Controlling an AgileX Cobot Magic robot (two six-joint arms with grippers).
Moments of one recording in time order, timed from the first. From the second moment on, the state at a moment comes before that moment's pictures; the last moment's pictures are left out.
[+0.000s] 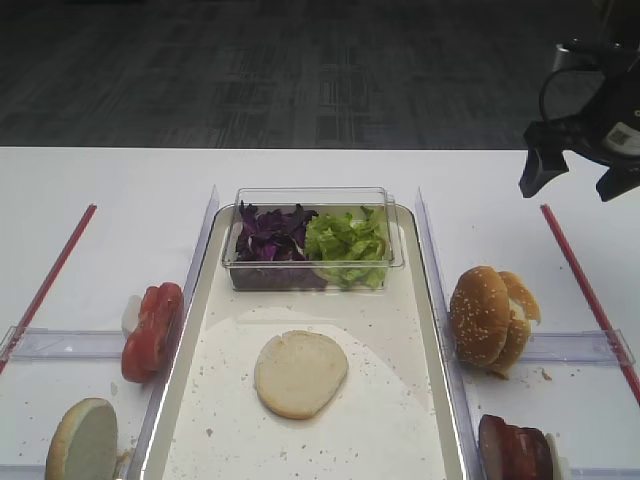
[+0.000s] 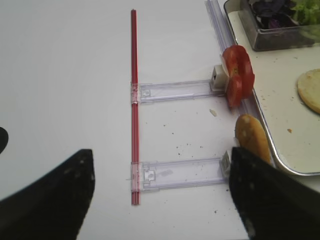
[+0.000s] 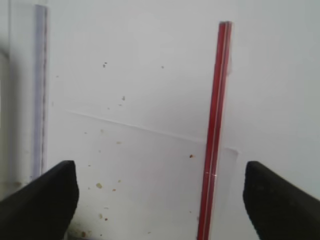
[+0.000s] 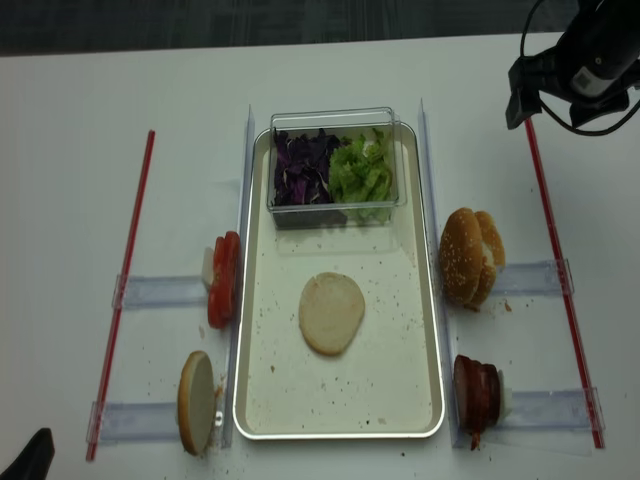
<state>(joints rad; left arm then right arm) -0.02 -0.02 -0.49 0.02 1.19 -0.03 -0.07 1.88 -1.41 0.30 0.91 -0.28</state>
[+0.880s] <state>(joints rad) -0.02 -0.02 -0.49 0.02 1.19 -0.03 0.30 1.99 -1.62 0.30 0.98 -0.32</state>
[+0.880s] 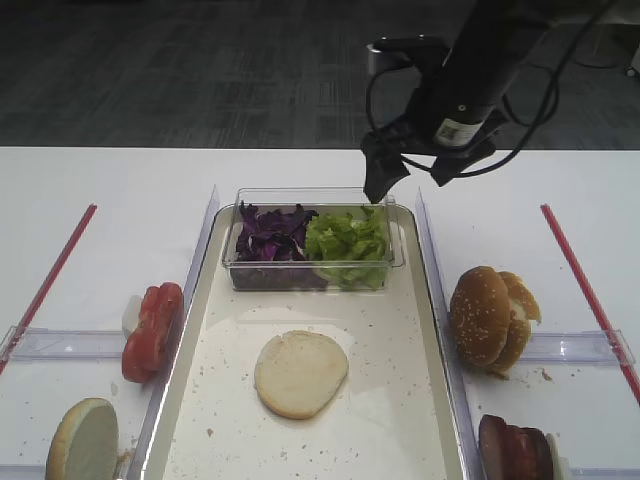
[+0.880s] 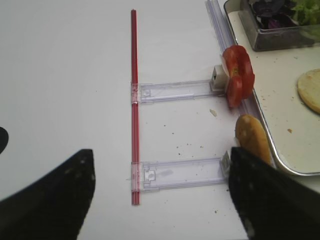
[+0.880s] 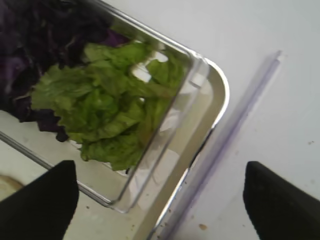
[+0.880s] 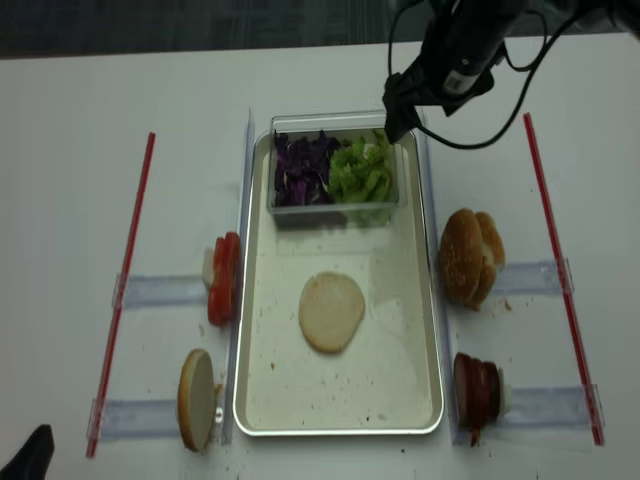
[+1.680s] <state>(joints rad) -0.02 -0.02 -0.49 0.02 1.19 -0.03 0.46 2.07 -1.74 0.30 0.99 -0.31</state>
